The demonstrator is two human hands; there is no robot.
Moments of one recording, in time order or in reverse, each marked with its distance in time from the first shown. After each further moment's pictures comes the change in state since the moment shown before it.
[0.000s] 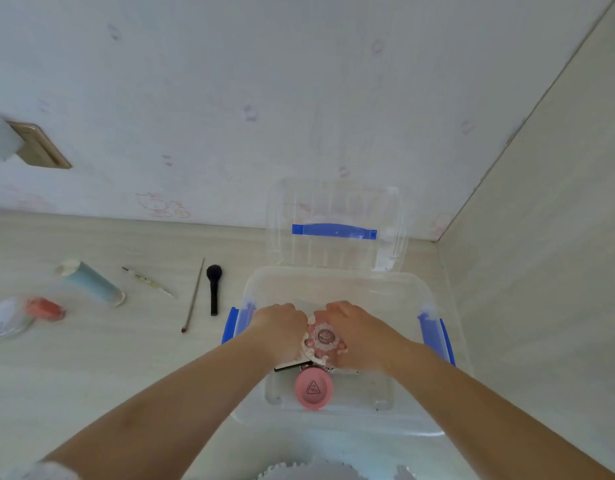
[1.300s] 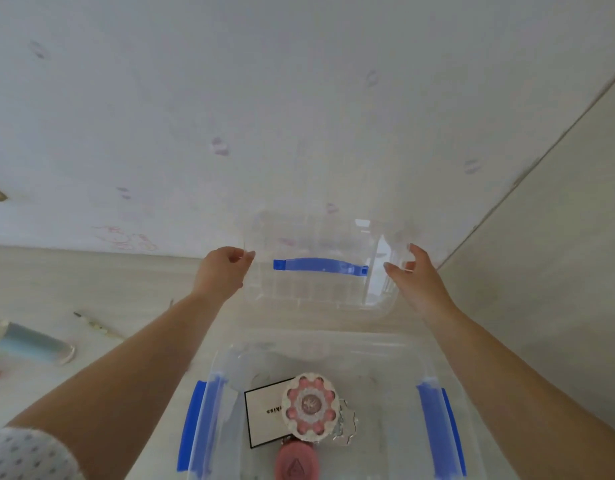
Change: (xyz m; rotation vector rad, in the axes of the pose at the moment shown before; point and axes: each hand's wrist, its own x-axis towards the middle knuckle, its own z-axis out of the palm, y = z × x) left_hand 0.116 -0.111 -0.056 -1.279 0.507 -0.398; right_hand 0.060 0.107 -0.108 0.781 0.660 0.633
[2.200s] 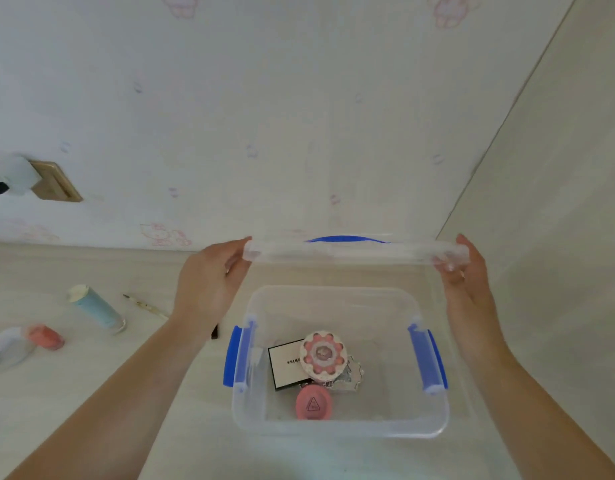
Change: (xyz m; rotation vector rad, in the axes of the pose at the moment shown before) left_hand -0.160 0.008 -0.073 0.234 0.274 0.635; right_hand -0.176 0.003 -0.053 0.443 0.160 -0.342
